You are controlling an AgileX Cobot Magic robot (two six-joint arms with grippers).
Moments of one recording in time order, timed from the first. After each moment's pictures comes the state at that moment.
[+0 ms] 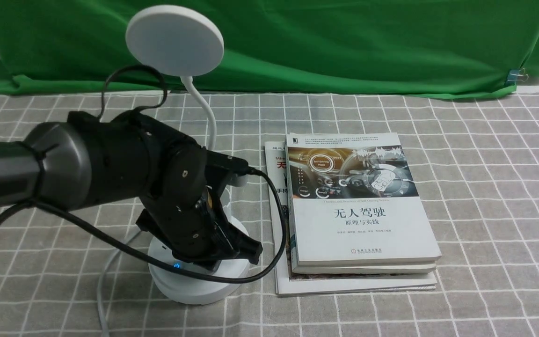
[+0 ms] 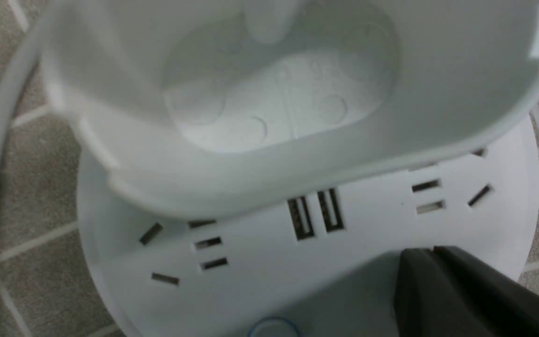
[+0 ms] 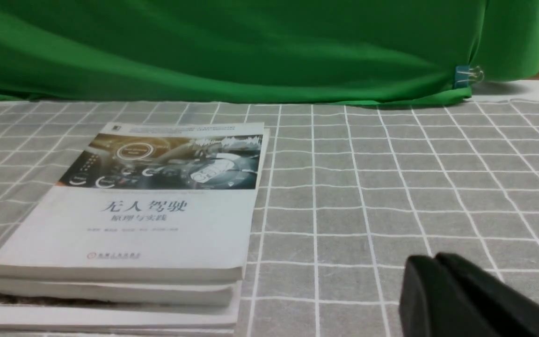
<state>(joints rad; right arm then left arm) 0.12 -0.01 0.01 0.04 0.21 -0.02 -0.55 1.74 -1.08 -0.04 0.72 -0.13</state>
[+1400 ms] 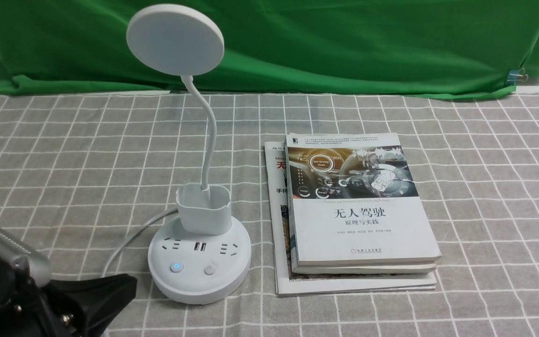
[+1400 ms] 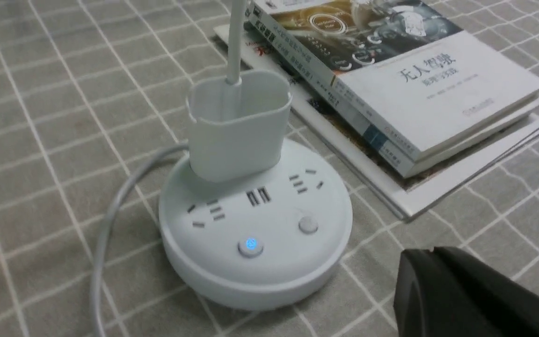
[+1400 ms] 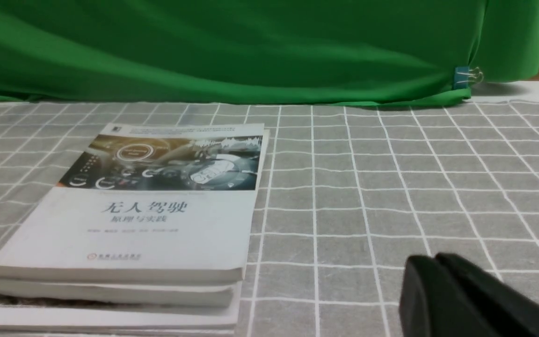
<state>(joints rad) 0.12 -0.01 0.01 0.04 0.21 -0.02 -0.60 0.62 -0.27 0.07 0.15 -0.12</state>
